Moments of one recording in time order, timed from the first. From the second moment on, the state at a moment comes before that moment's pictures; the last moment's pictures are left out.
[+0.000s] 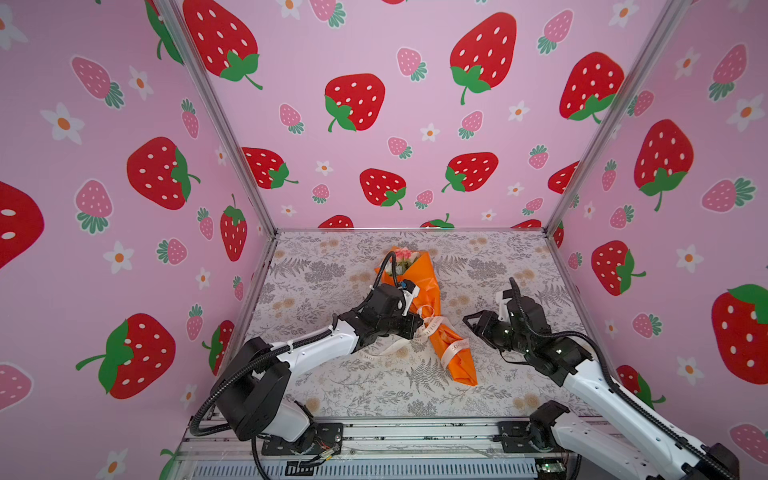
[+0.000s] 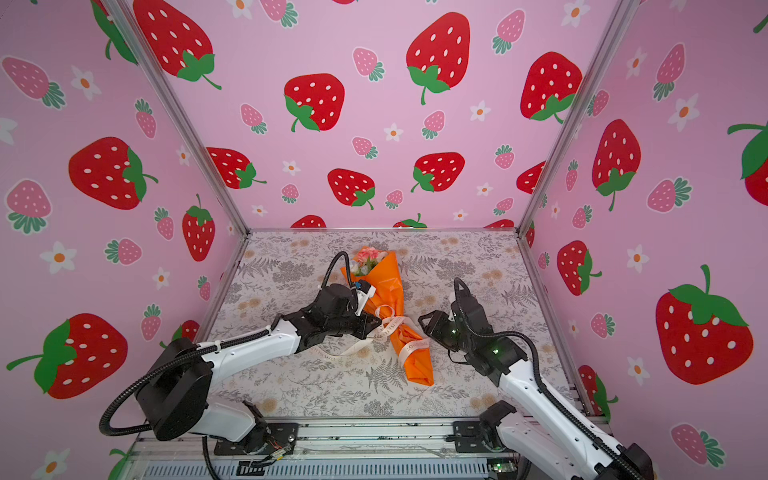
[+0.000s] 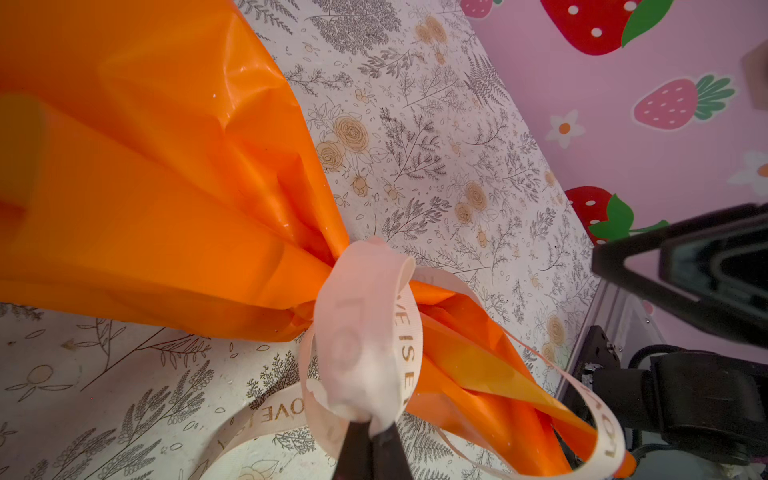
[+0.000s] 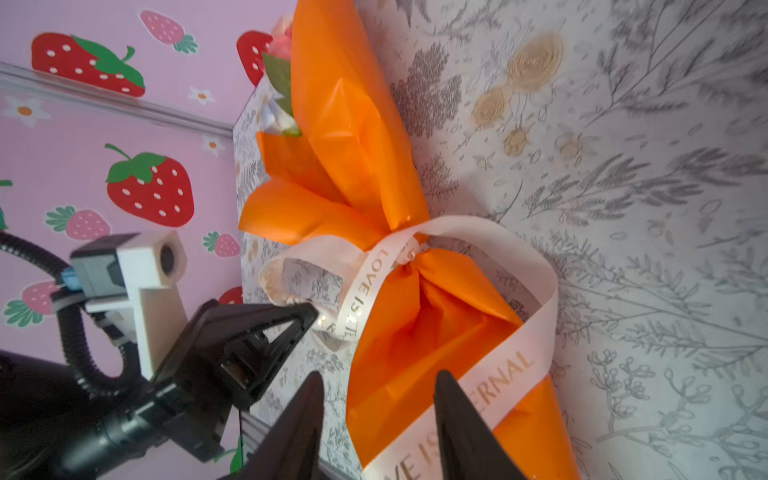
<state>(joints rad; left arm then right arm) -0.72 1.47 0.84 -0.05 0.31 -0.41 0.63 0.84 0.60 -0.42 -0.22 1.04</state>
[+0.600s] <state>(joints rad) -0.73 1.45 0.84 -0.04 0.29 -0.42 0.63 0.72 0.30 -0.09 -0.45 1.37</state>
